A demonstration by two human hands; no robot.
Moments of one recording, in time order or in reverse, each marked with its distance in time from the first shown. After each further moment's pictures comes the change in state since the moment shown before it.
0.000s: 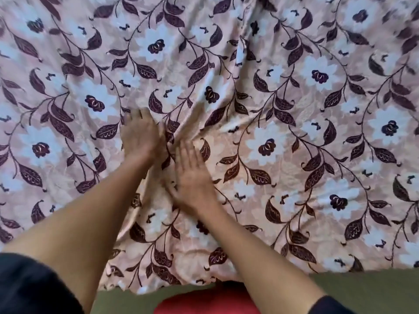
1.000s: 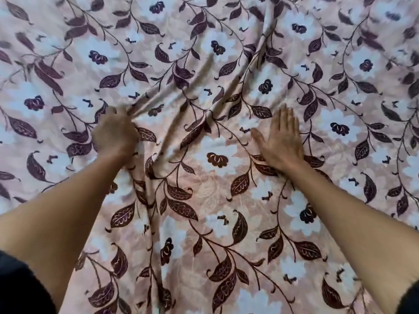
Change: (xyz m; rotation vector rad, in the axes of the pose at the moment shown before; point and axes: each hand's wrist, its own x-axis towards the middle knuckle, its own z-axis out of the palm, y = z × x) left_hand 0.197 -0.057 -0.024 -0.003 0.152 0.012; right_hand 0.160 0.169 -0.090 -0.084 0.015 0.560
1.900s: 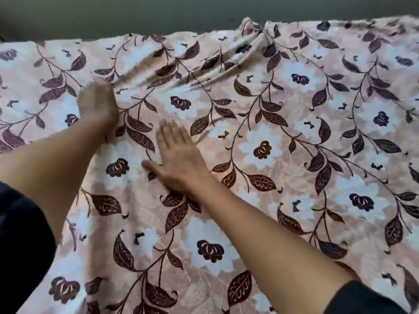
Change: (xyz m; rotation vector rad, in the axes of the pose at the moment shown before) left_hand 0.200 0.065 -0.011 0.010 0.088 -0.016; right_hand 0.115 -0.177 -0.017 0.038 0.007 -0.575
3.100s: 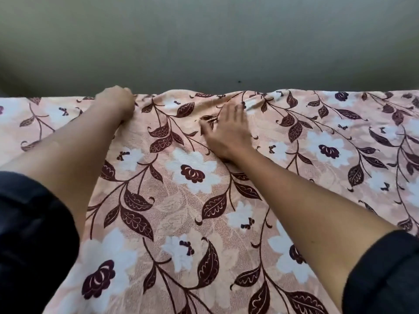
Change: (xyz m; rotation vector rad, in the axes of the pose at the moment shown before) left_hand 0.179 0.051 0.013 -0.016 -0.178 0.030; right_hand 0.172 0.145 -0.065 -0.064 0.216 0.416
